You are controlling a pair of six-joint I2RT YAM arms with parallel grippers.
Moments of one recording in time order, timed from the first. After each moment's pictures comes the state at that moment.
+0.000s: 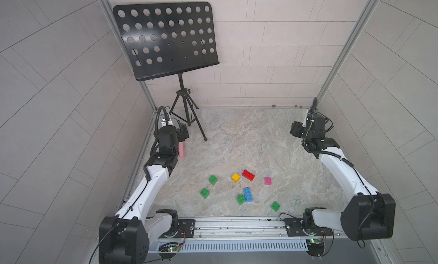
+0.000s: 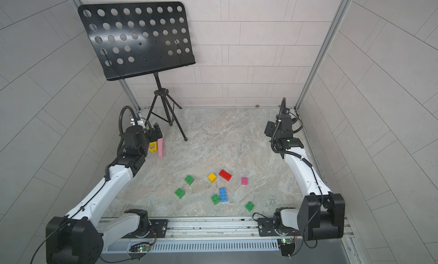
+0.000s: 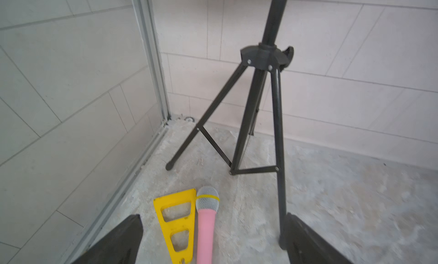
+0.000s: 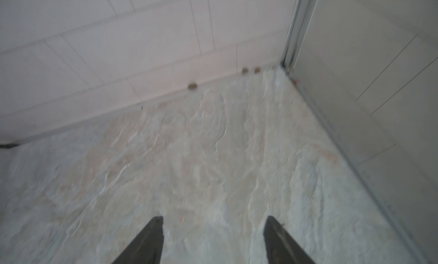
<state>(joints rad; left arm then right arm) -0.12 1.11 0.84 -0.10 -0.31 -0.18 0.02 1.31 1.05 -0.41 0.10 0.29</state>
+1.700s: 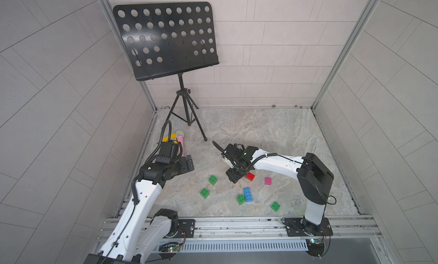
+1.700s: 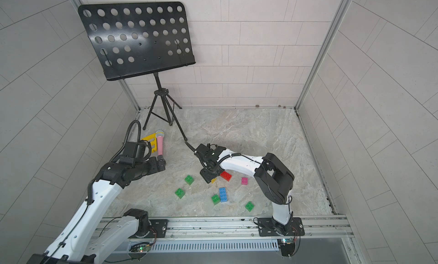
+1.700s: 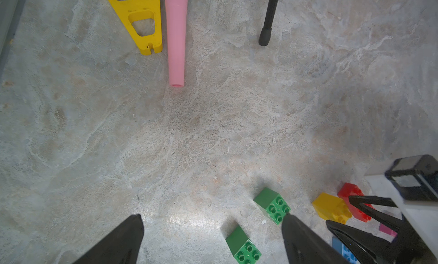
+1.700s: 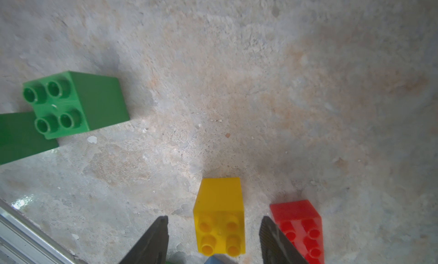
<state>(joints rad) -0.17 0.88 0.86 -0.98 0.00 -0.45 0.89 1.86 1.34 -0.80 -0.04 0.23</state>
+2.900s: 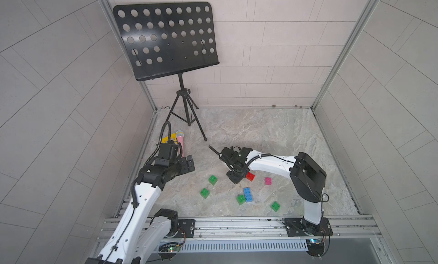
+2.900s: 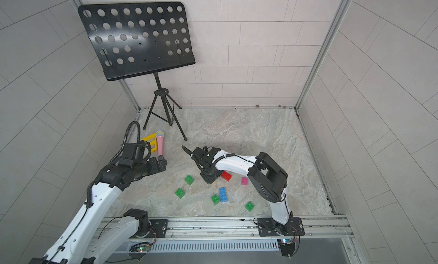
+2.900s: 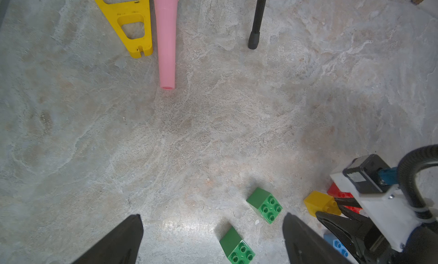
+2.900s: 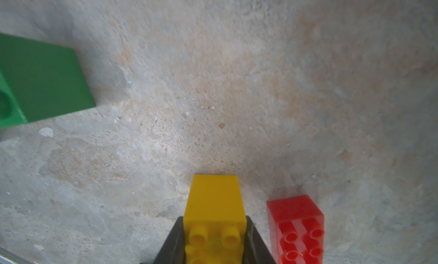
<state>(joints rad) -0.17 0.85 0.84 -0.95 0.03 -0.45 0.93 1.92 1.38 -0.88 0.03 0.23</state>
